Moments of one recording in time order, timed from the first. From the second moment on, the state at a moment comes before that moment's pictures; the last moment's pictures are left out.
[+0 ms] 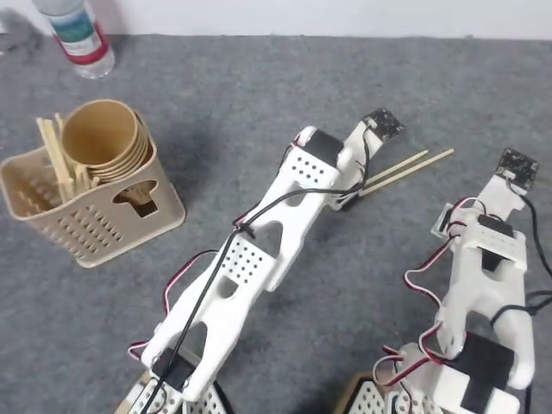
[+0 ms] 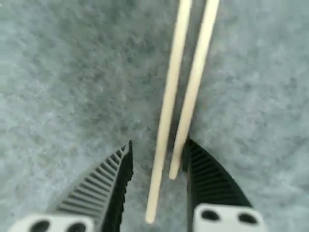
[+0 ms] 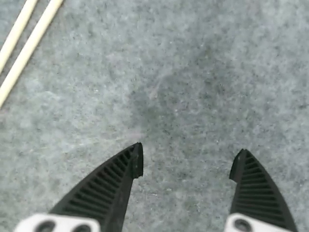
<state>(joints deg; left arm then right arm) 28.5 77.8 -83.7 98.9 -12.5 20.0 -12.3 48.7 37.0 -7.9</state>
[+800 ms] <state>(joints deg) 30.0 66.3 -60.7 98.9 -23.0 18.5 -21.7 56.1 37.3 -5.1</state>
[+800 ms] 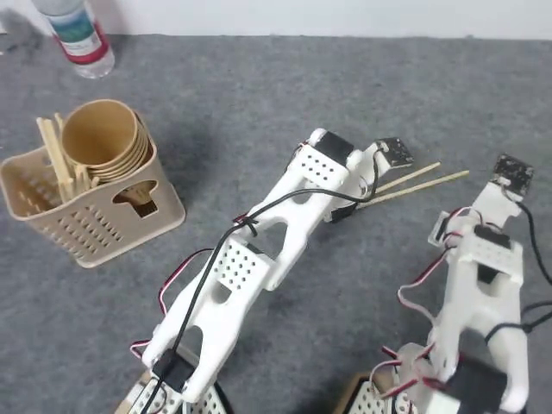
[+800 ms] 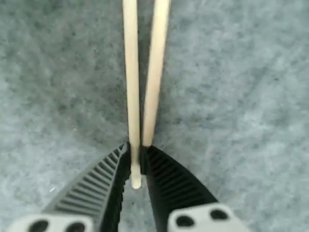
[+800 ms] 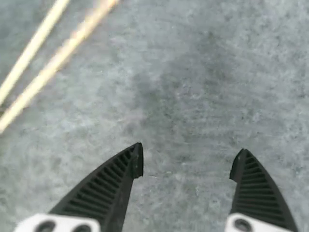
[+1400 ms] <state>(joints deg) 28.0 33.5 -30.7 98.9 -23.1 16.5 -22.7 60.1 30.6 -2.6</state>
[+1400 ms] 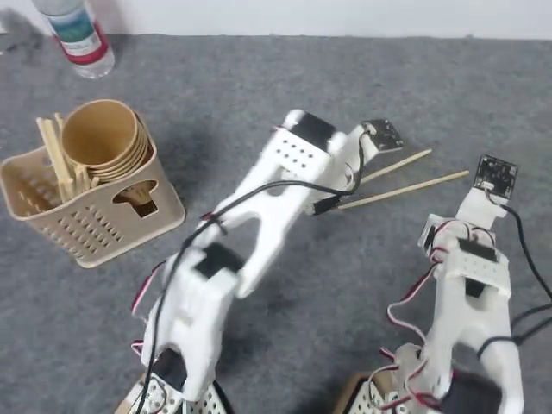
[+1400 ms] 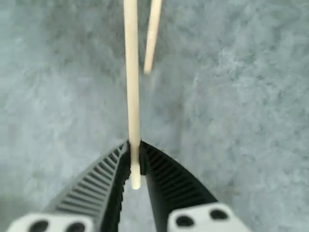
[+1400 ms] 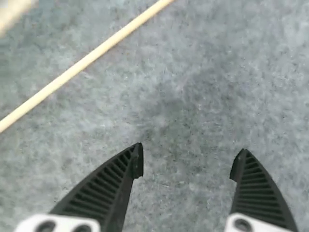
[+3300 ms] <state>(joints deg) -38.4 -83.1 88.5 3.9 3.3 14.8 -16.9 55.3 32.4 -2.0</state>
